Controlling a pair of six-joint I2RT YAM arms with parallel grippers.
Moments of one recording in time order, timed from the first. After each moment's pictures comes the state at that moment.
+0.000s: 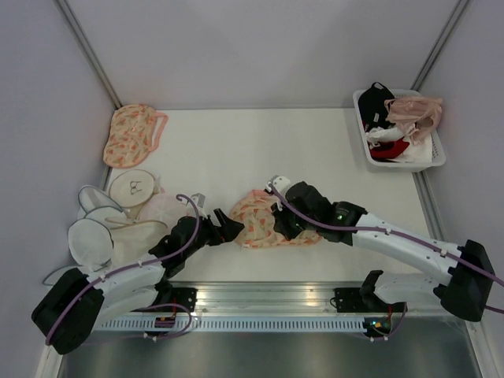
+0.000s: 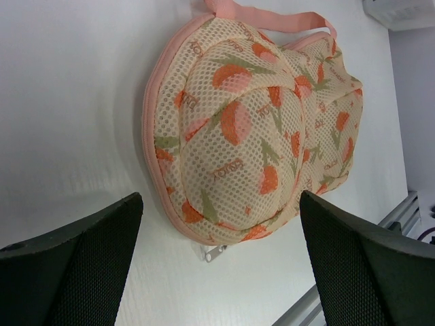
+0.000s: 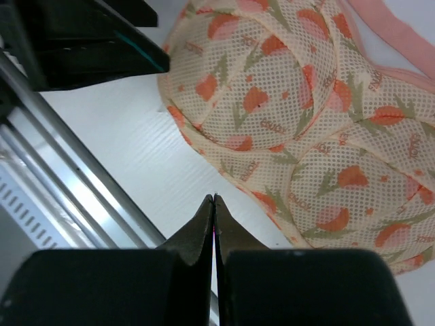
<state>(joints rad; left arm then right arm) -0.68 0.92 0.12 0.40 -0.03 -0.84 0.93 1.25 0.92 -0.49 -0.06 0.21</state>
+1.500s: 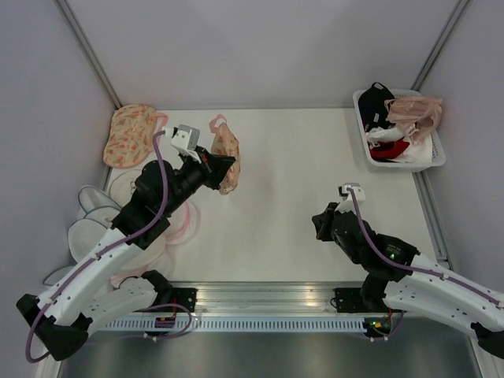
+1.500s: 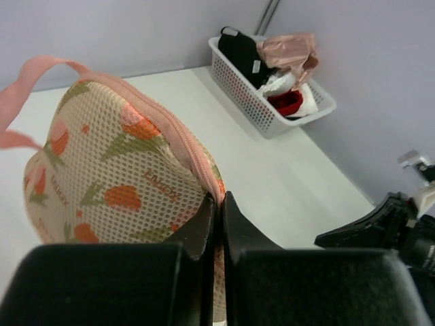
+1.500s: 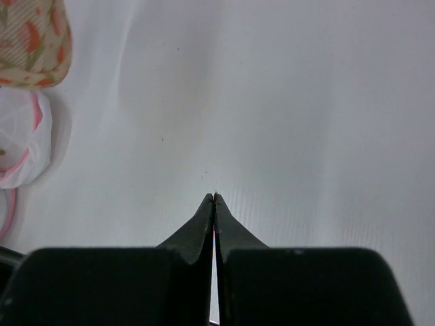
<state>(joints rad) -0.69 0.89 0.94 -0.05 -0.01 -0.36 0.99 0.67 0.60 -0.48 0.53 0.74</state>
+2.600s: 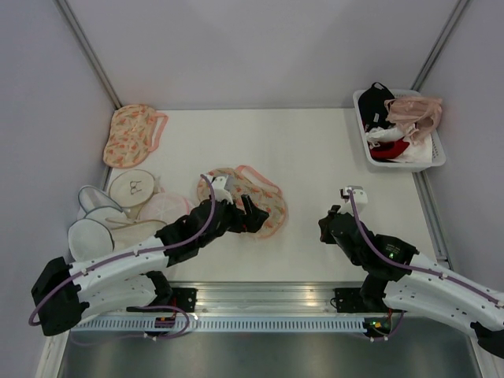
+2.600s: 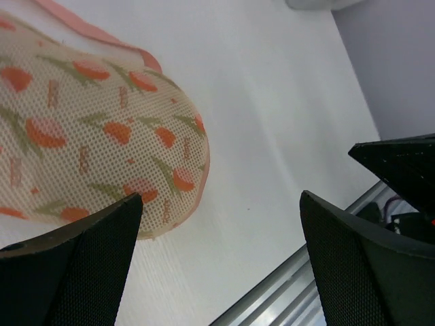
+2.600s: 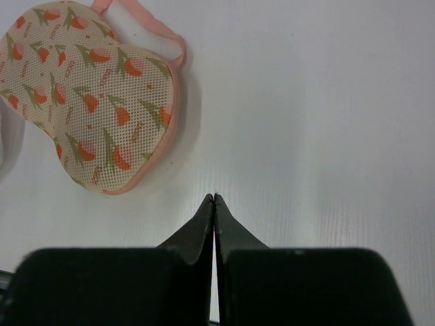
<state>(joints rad) -0.97 1.05 0.66 0.00 -0.21 -0.63 0.99 0.66 0.60 -0.60 0.61 0.79</state>
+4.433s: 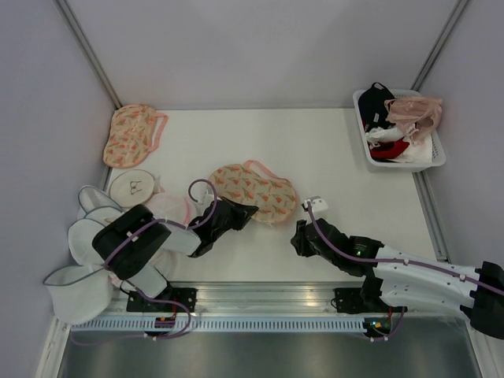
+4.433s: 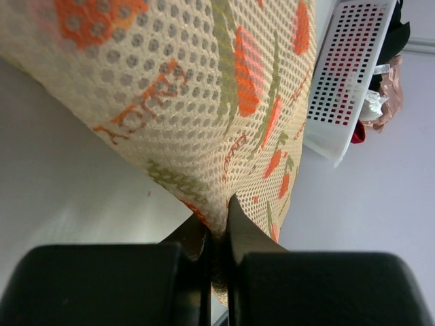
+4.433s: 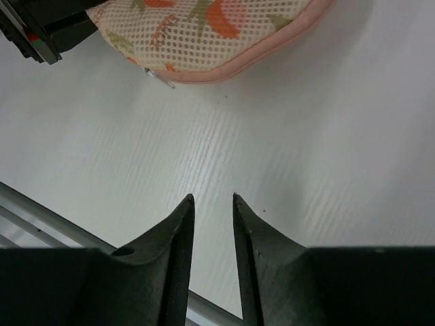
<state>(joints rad) -0.76 1.61 0.37 0.80 -0.16 -1.54 1.05 0.88 0.46 -0.30 0.34 0.68</state>
